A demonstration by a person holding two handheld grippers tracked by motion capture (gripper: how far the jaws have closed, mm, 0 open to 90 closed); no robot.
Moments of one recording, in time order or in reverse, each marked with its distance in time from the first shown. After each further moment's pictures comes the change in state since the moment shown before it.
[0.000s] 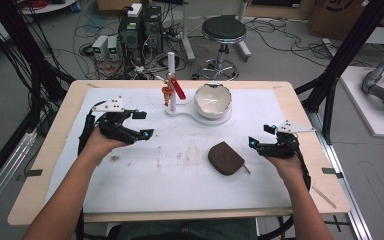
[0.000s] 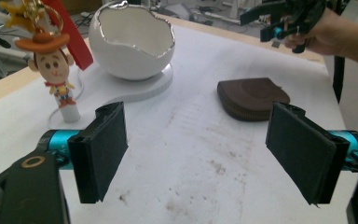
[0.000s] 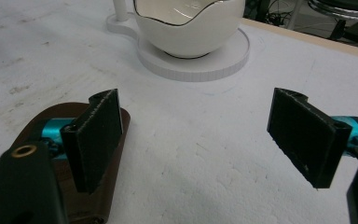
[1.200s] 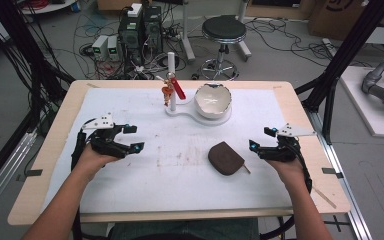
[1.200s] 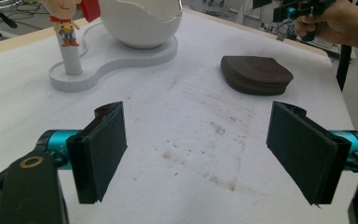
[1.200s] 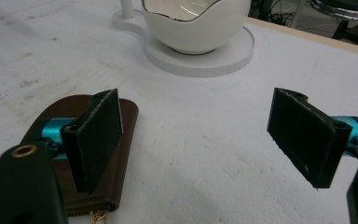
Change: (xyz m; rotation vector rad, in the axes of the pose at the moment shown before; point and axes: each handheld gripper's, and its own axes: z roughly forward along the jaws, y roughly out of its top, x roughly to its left) left arm 0.001 -0.050 -0.017 -0.024 0.016 -0.070; right arm 0.006 -0.005 -0.007 0.001 0.007 -0.009
